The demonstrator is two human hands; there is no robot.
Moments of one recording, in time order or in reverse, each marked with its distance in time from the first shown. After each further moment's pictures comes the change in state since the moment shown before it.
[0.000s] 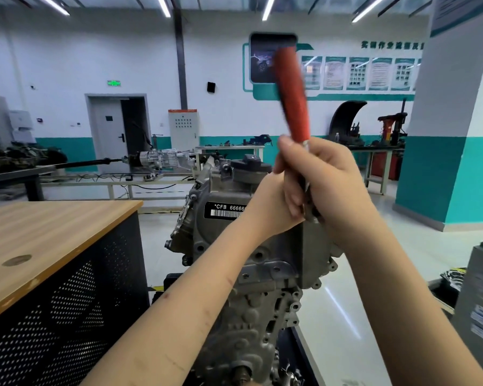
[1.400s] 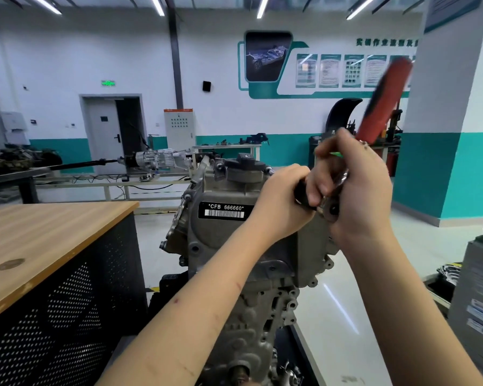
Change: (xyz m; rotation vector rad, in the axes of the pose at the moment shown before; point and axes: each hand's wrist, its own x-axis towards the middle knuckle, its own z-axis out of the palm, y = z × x) left_hand 0.009 0.005 0.020 0.087 0.147 0.100; right_hand -0.006 0.010 -0.015 0.379 0.321 0.007
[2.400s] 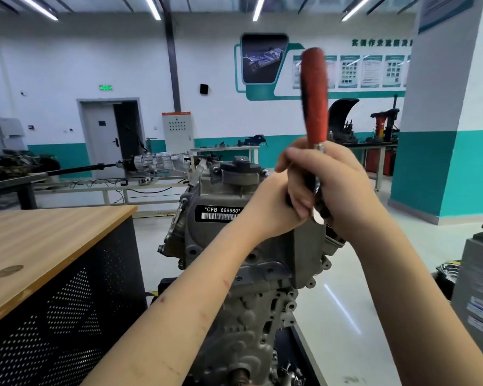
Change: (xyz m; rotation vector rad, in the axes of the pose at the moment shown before) left_hand 0.001 0.005 -0.012 0.071 -0.208 -0.055; right_hand 0.010 -0.007 -0.003 -0.283 -0.396 0.045
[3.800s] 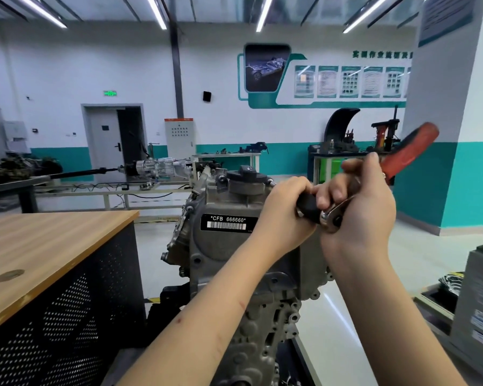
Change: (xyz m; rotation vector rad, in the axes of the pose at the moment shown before) left_hand -0.001 -0.007 0.016 -0.238 0.252 0.075; right_hand -0.006 0.007 0.016 0.575 0.687 -0.041
